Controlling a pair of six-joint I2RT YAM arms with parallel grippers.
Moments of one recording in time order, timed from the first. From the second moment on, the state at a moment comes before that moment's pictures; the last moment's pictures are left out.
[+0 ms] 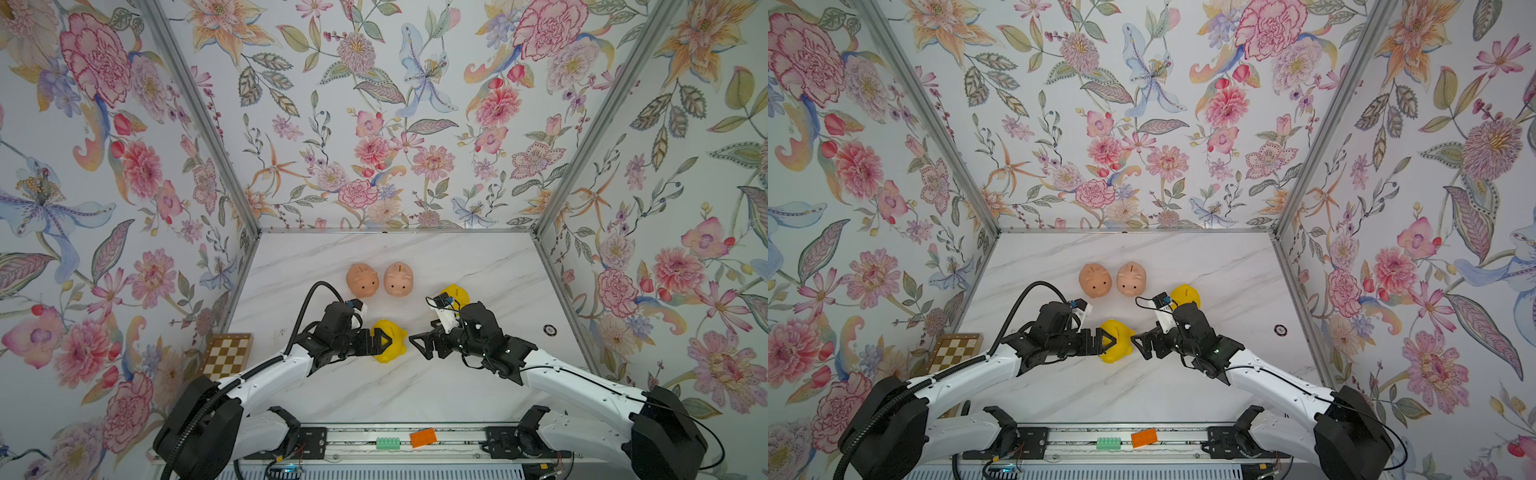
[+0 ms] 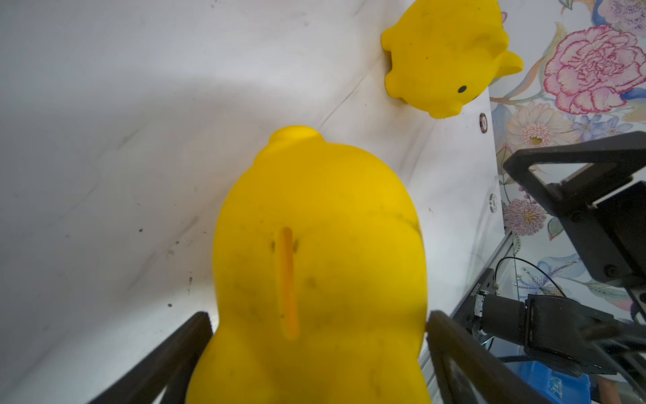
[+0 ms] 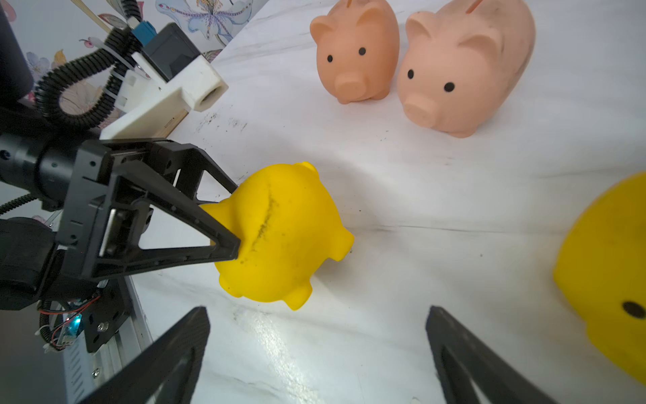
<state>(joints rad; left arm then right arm) -0.57 1.23 0.56 -0.15 0.40 -0.62 0.77 1.15 0.60 -0.04 -0.22 0.29</state>
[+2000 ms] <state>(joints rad) -0.32 1.26 0.58 -0.08 0.42 -0.55 0.80 1.81 1.04 0.00 0.15 0.30</state>
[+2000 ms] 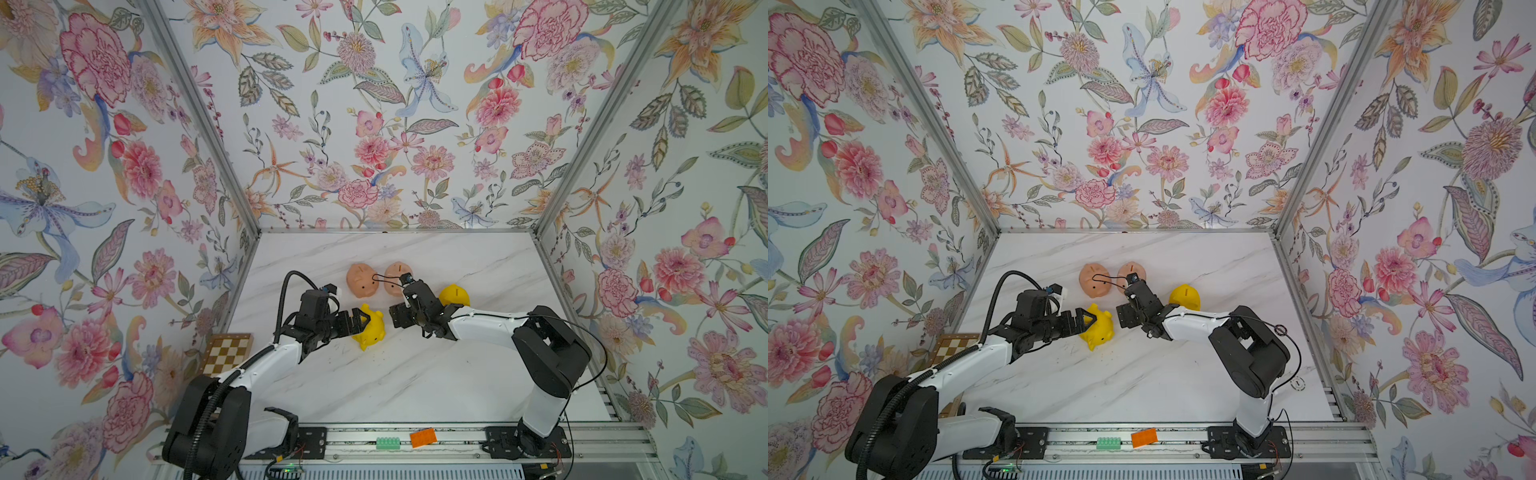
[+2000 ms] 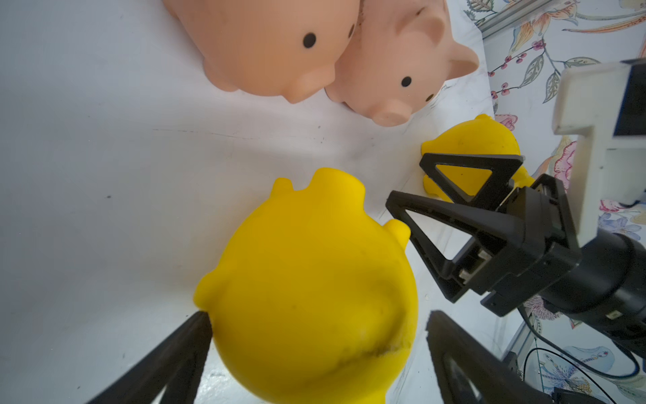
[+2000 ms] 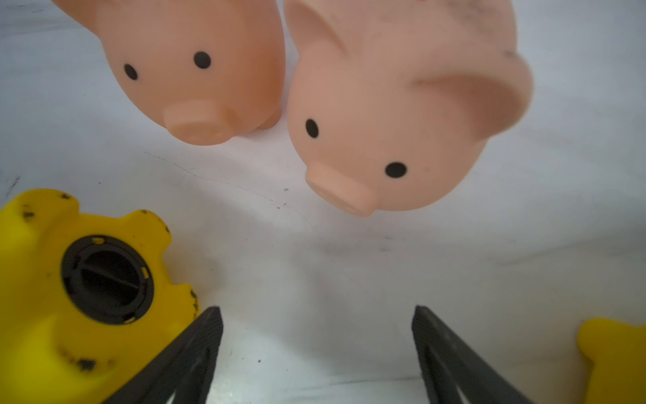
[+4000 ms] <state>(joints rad) -0.39 1.33 0.55 0.08 0.41 -0.44 0.90 1.49 0.58 0.36 -0.07 0.38</state>
